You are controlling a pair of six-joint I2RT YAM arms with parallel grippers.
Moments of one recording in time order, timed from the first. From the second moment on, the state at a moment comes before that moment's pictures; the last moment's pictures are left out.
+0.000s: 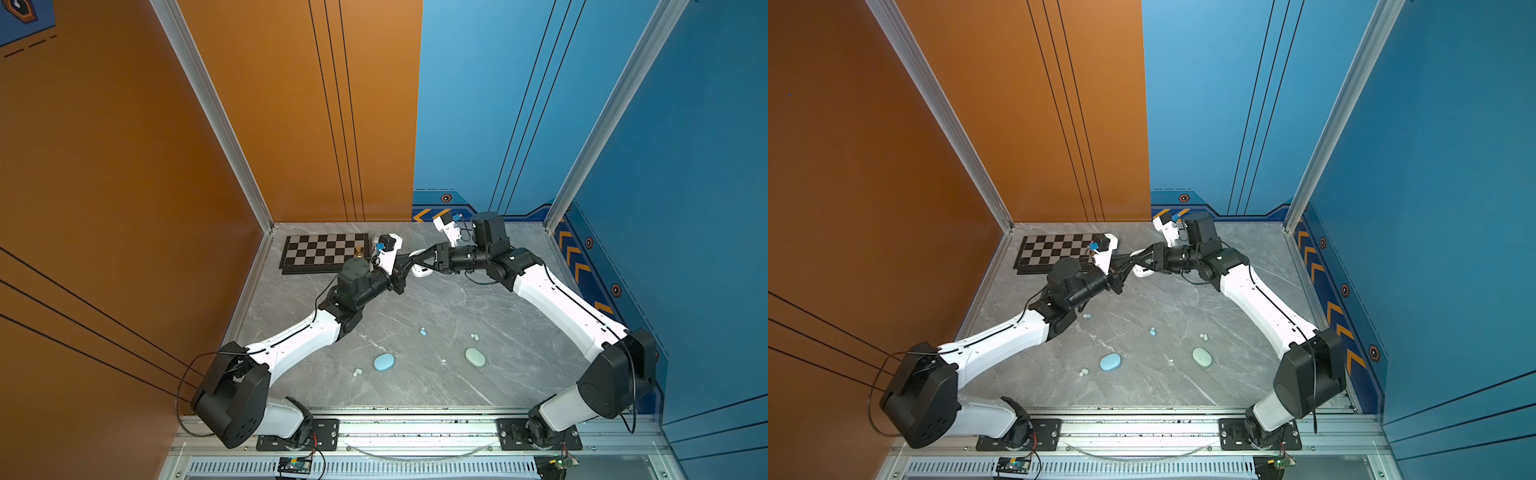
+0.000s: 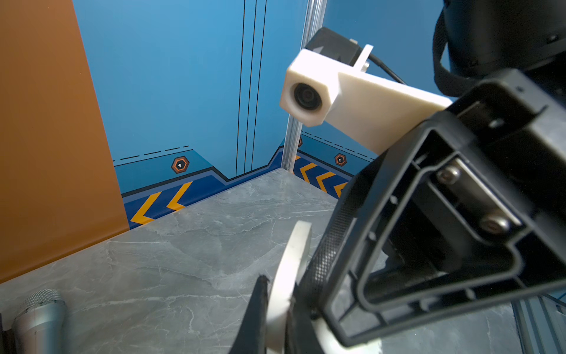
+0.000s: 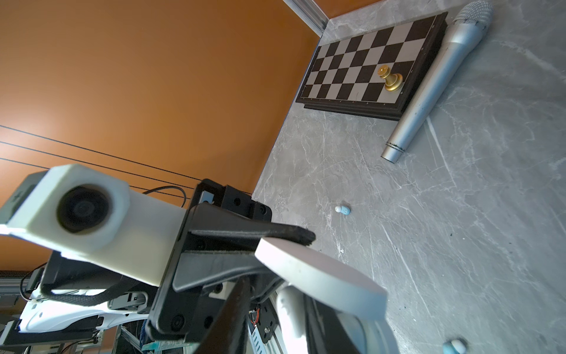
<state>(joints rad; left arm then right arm) -0.60 1.39 0.86 0.52 0.25 -0.16 0.46 1.54 1.41 -0.39 -0.77 0.60</state>
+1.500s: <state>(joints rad) -0.79 1.99 0.81 0.90 -0.05 0.00 0.11 1.68 1.33 -0.85 -0.45 0.89</state>
